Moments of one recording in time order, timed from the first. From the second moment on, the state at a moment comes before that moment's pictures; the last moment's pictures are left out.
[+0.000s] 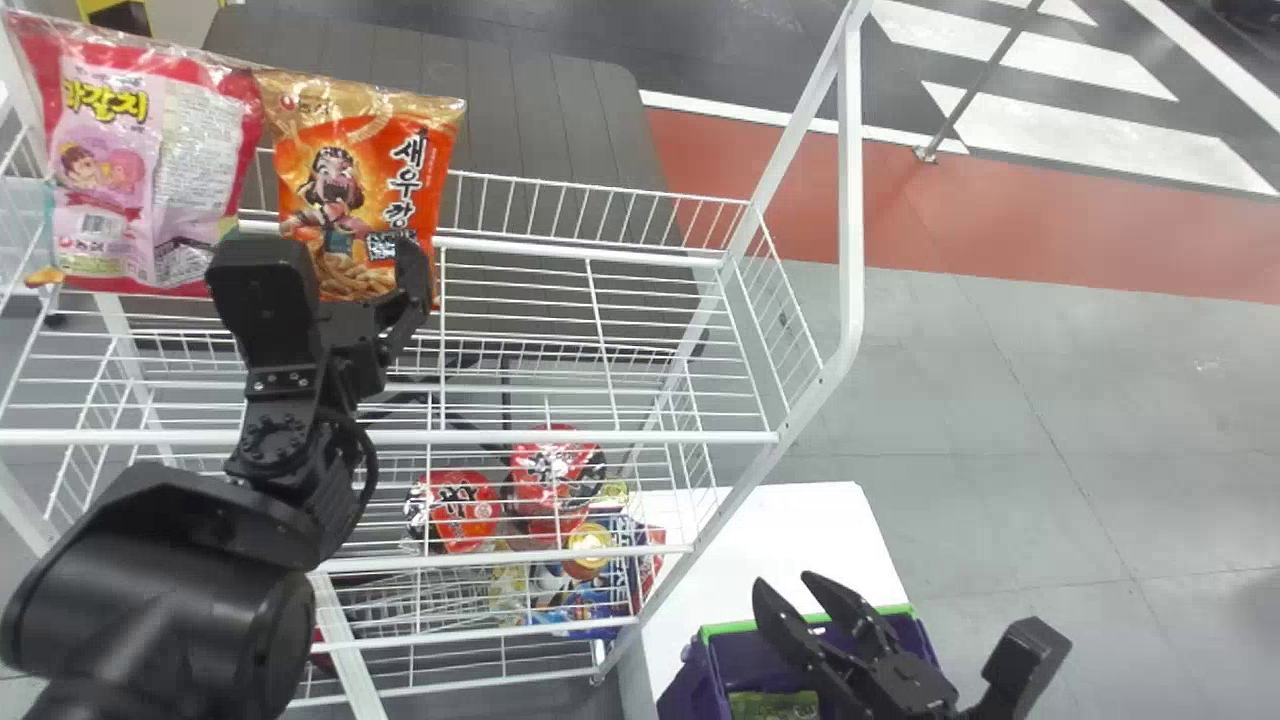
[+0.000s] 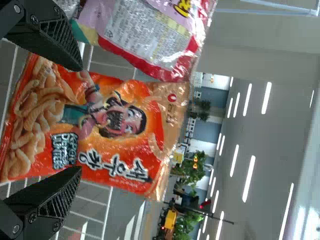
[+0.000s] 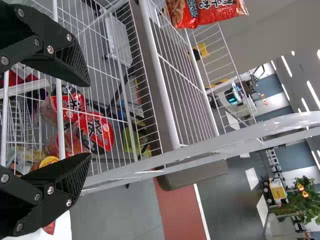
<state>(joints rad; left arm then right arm) -0.07 0.00 -0.45 -1.46 0.22 0.00 0.40 0.66 -0.09 -0.42 -1.75 -0.41 0.10 0.66</state>
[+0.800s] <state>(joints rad) 0.63 0.15 -0.25 -2.20 0.00 -0.03 0.44 0.70 -0.09 -0.30 -2.06 -0.29 0.03 0.48</state>
